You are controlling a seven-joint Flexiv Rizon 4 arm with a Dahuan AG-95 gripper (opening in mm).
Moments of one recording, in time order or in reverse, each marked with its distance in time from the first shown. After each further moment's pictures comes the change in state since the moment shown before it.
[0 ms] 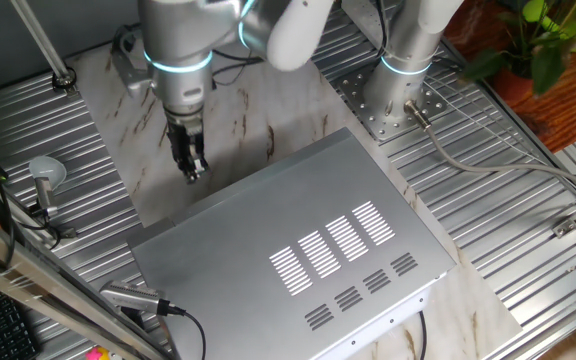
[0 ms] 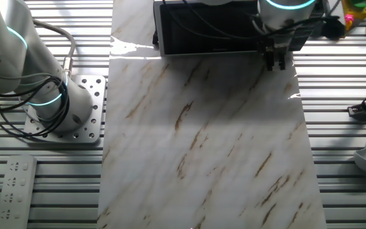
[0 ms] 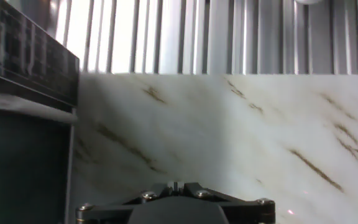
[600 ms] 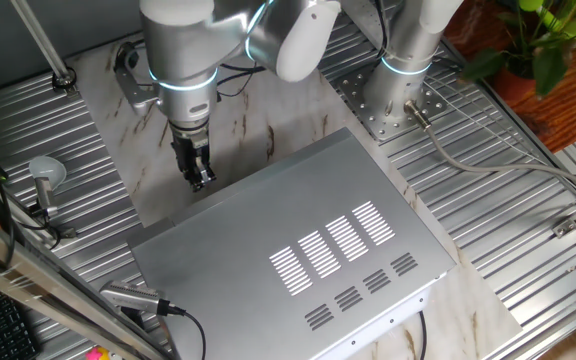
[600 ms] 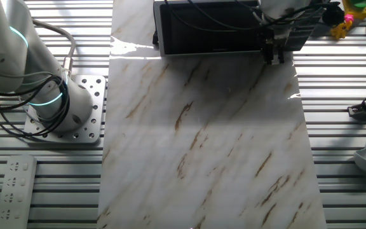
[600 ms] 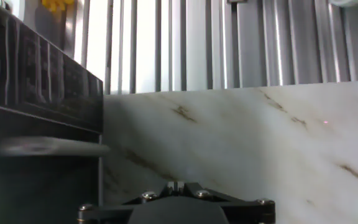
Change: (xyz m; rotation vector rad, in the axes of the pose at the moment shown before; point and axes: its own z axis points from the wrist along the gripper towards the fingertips) arm 0.002 0.007 0.003 0.020 0.034 -0.059
